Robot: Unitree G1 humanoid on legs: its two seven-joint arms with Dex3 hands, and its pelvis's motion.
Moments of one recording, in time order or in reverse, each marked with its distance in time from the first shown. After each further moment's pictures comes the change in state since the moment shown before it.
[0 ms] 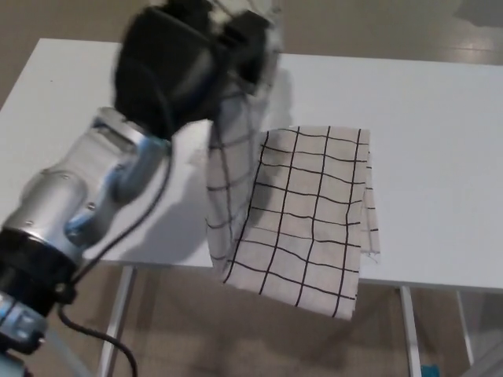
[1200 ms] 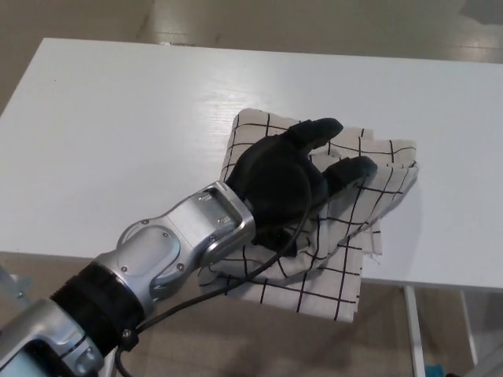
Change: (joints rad) left_arm 0.021 -0.128 -0.272 0.010 0.124 0.081 -0.496; right_arm -0.048 0.004 0.016 0.015 -0.002 0.001 0.003
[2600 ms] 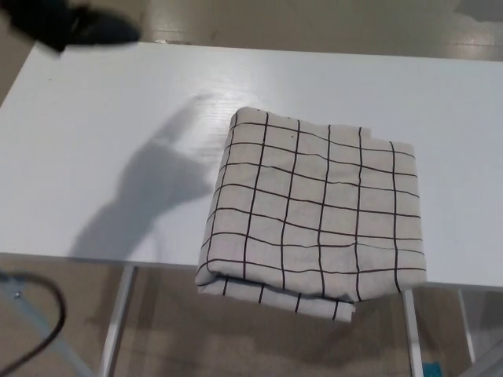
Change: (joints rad) left_arm 0.063 0.347 0.868 -0.559 -0.554 0.069 -0.549; right_arm 0.016 0.033 -0.006 0.108 0.012 -0.057 0.024
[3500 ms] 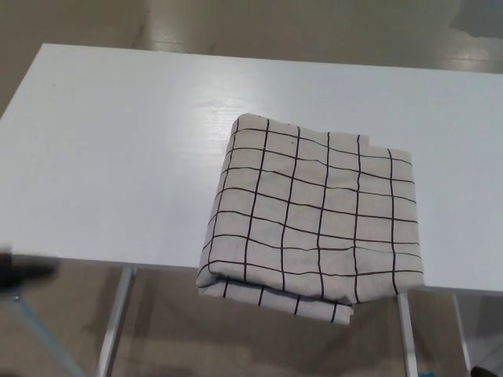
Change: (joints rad) left_arm 1.119 -0.158 0.431 -0.156 -0.454 -0.034 -0.265; right_arm 0.015 -0.046 -0.055 -0.159 0.001 0.011 -0.004
